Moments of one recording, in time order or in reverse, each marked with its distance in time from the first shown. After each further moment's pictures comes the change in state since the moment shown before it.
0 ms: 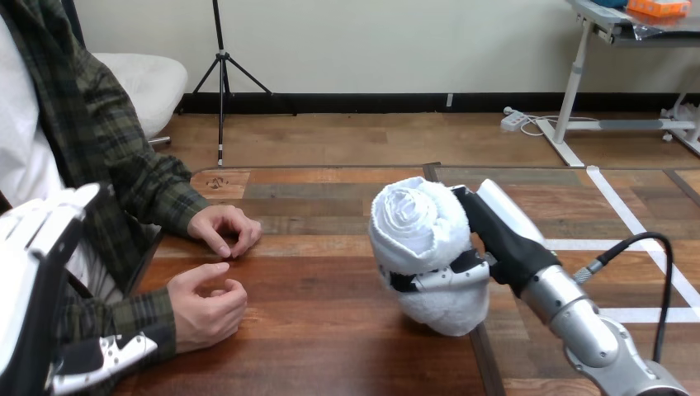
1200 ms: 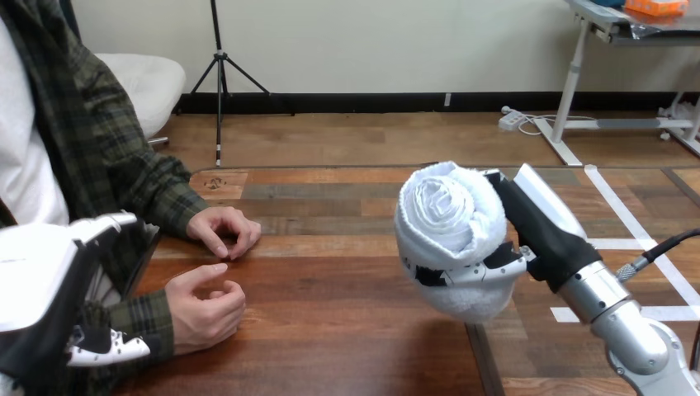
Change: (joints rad) left arm -0.217 0.219 -0.095 0.297 -0.065 0.062 -0.166; right arm 0.135 -0.084 -0.083 -0.275 0.104 -0.028 0.122
